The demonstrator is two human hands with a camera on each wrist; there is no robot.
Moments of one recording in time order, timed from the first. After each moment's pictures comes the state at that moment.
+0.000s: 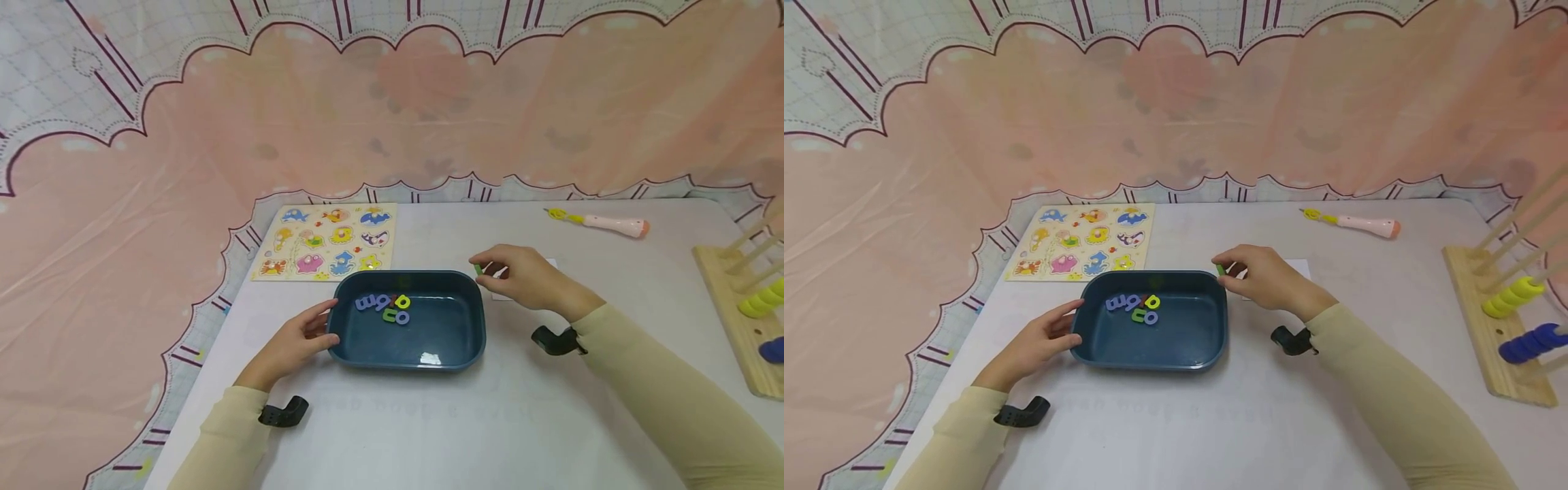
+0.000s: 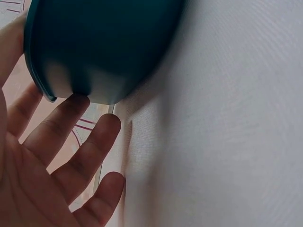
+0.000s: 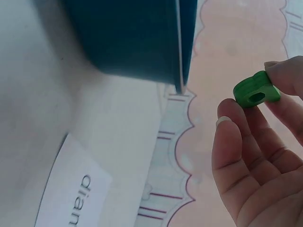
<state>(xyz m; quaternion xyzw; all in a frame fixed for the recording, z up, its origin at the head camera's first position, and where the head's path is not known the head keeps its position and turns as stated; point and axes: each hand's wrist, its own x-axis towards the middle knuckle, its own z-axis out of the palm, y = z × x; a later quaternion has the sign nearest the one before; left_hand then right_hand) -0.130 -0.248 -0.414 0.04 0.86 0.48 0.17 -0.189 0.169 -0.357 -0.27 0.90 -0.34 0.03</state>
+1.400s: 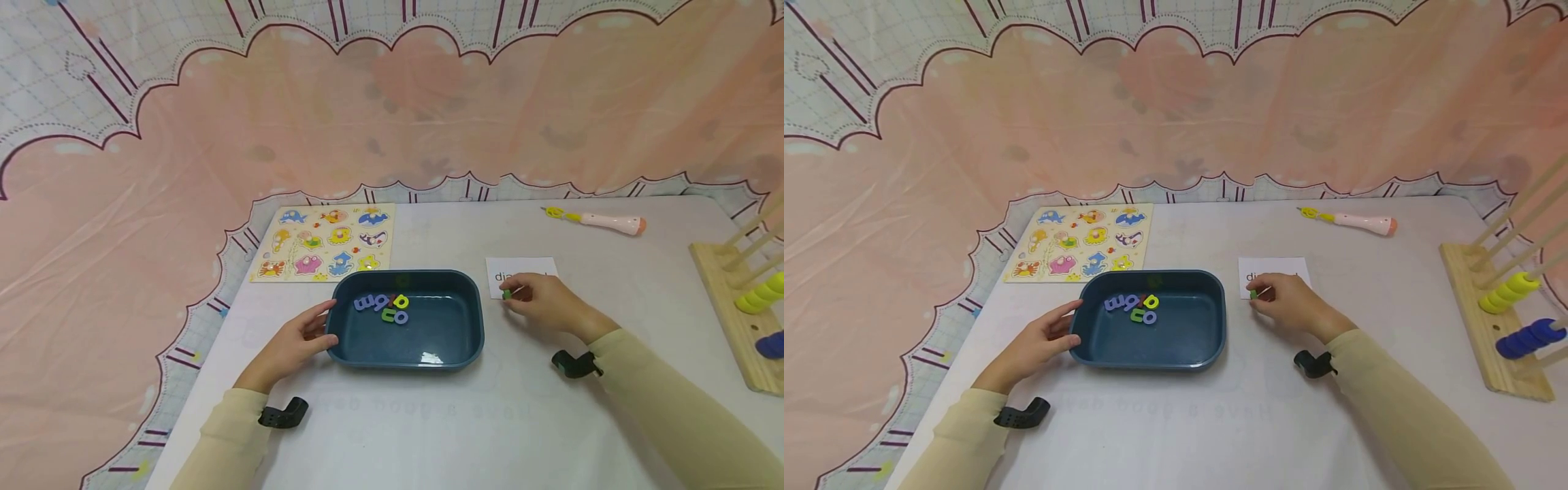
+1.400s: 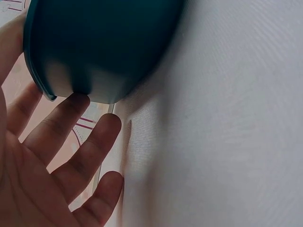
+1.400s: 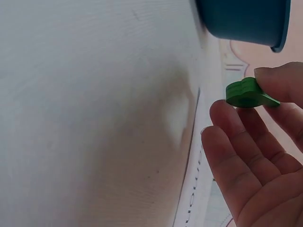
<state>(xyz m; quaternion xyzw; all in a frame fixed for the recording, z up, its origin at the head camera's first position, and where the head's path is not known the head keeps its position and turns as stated) -0.128 -0.248 -0.415 0.05 0.86 0.48 0.17 -0.176 0.209 -0.414 -0.19 0.91 -0.37 0.07</state>
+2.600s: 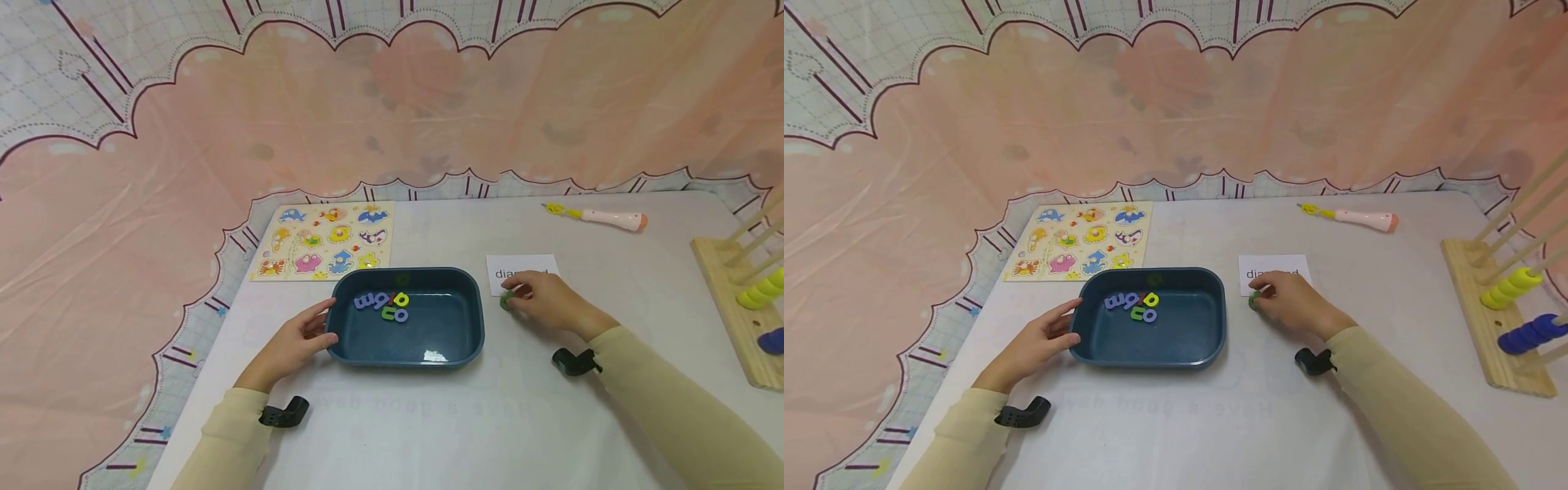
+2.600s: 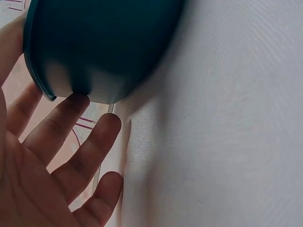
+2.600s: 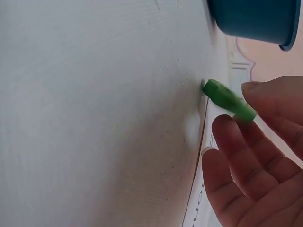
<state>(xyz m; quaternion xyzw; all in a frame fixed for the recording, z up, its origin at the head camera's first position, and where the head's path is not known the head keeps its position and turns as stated) -0.129 -0.250 -0.418 0.06 0.86 0.49 0.17 -0.178 0.209 -0.418 -0.18 0.92 -0.34 0.09</state>
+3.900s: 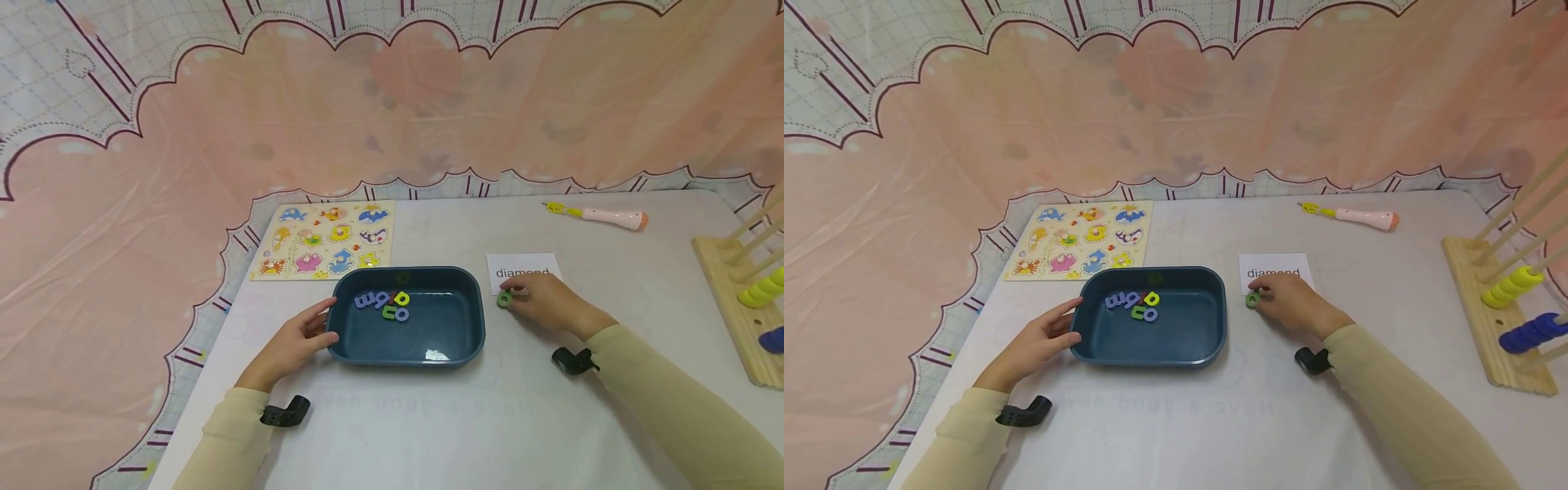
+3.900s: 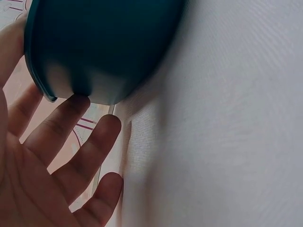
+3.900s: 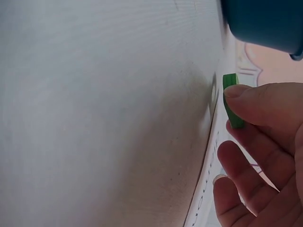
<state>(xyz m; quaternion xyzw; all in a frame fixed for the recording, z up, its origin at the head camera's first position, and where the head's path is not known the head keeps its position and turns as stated) -0.128 -0.248 -0.415 0.05 0.86 0.49 0.17 -0.179 0.207 -0.417 -0.20 0.93 -0.28 0.08</state>
